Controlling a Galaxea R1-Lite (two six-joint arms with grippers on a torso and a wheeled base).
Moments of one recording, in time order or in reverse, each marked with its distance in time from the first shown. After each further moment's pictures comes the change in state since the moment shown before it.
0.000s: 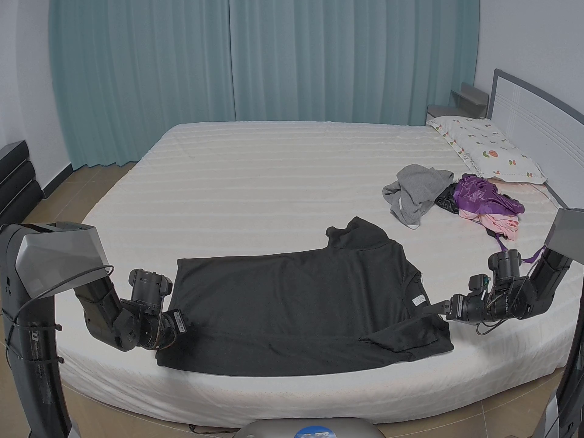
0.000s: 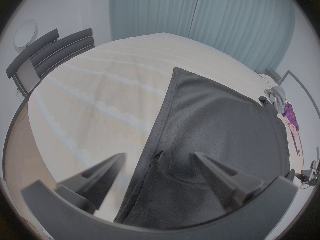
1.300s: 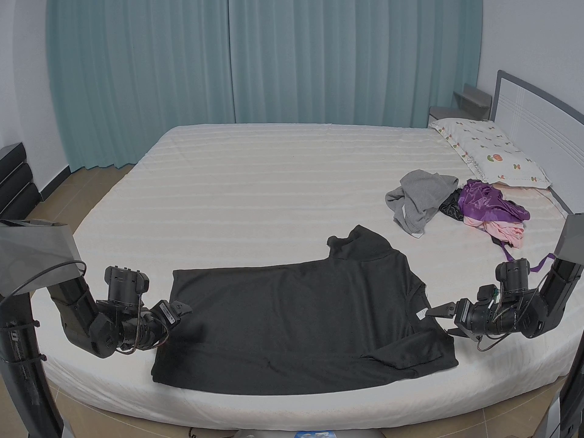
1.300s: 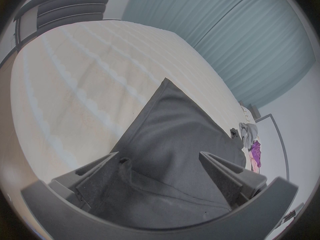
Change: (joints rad) left arm 0.050 -0.126 0.156 -0.134 -0.266 -0.298; right arm 0.044 -0.108 0.219 -0.167 -0.033 0.329
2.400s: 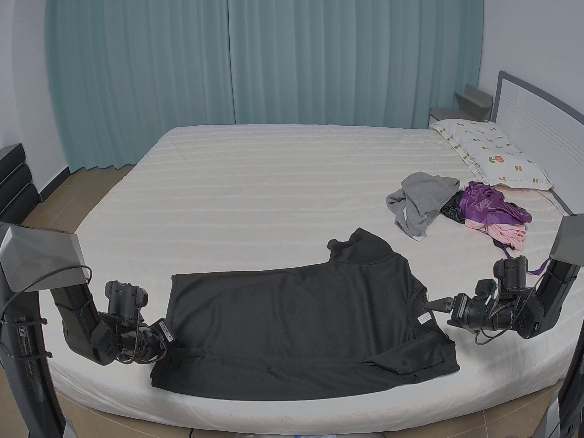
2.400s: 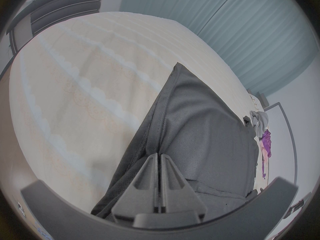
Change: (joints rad) left arm 0.031 0.066 0.046 -0.001 -0.030 0.092; right arm 0.015 0.026 -0.013 -0.087 -0.049 -0.026
